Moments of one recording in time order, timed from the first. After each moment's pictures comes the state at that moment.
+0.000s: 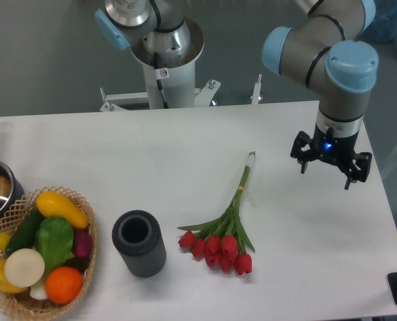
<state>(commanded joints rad) 2.76 -1.94 -1.52 -1.04 1.53 1.29</state>
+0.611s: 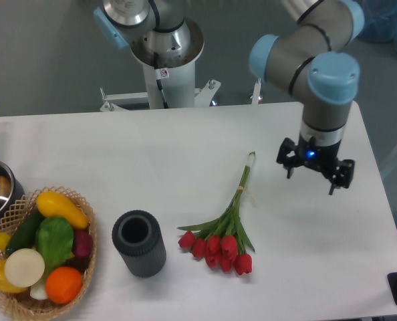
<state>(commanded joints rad) 2.67 -1.93 -1.70 -0.86 1.53 1.17</state>
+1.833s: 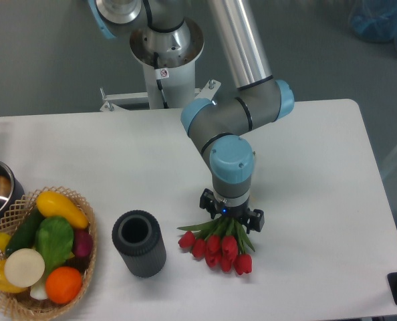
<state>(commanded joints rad) 2.44 -2.10 -1.69 -0.84 1.61 0.90</state>
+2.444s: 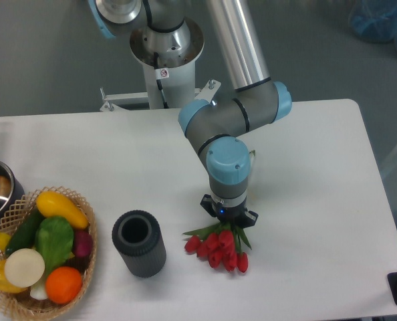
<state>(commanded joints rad) 2.45 -2.06 -1.68 -0.85 1.66 0.89</state>
